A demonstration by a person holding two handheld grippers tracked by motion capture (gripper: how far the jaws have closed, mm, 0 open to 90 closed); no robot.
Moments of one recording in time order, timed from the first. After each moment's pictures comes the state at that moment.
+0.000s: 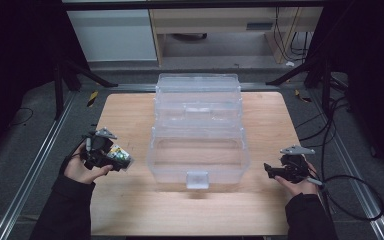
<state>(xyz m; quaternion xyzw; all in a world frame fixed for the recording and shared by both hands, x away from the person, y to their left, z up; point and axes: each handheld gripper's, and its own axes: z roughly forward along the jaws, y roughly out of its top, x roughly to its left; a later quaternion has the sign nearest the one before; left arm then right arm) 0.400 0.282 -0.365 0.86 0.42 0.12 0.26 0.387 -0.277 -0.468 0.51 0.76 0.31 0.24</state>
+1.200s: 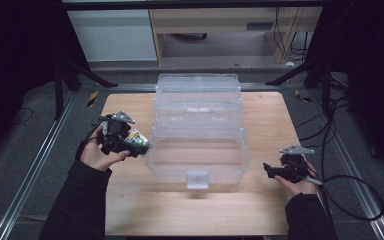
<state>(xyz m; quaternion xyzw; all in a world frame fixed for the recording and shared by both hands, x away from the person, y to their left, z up) 0.415 0.226 -0.325 0.88 0.36 0.12 0.30 0.388 -0.276 -0.468 0.51 0.76 0.32 0.24</state>
